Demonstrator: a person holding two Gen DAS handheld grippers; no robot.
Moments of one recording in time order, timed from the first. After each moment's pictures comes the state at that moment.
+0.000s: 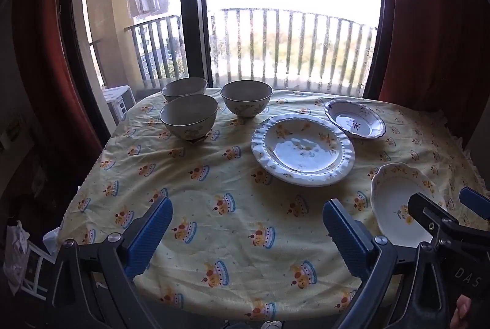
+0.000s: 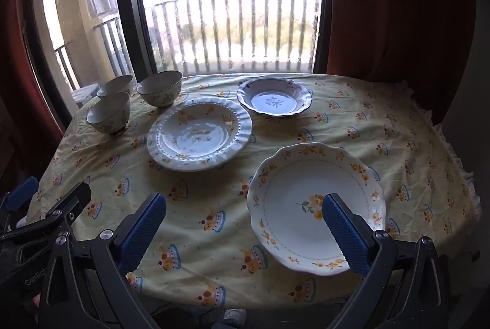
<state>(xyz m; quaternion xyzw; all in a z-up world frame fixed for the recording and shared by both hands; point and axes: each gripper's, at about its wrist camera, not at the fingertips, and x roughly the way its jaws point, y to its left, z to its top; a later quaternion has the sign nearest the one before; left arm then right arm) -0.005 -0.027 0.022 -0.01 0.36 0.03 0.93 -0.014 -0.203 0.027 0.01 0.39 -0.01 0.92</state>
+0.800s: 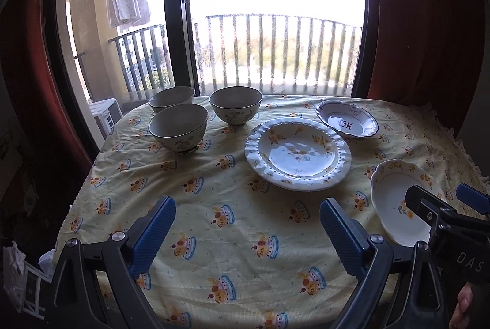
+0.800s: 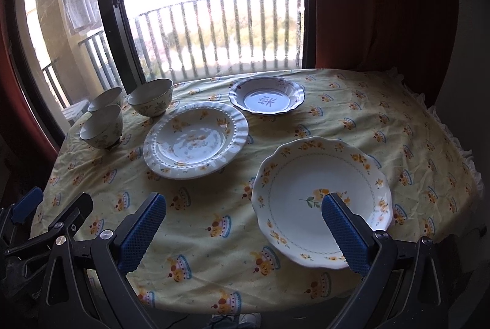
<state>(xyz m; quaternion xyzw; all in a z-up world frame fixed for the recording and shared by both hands) 0.003 -0.018 0.017 0.01 0.34 -0.01 0.94 -0.010 -0.195 0.021 0.05 0.38 -0.04 0.92</state>
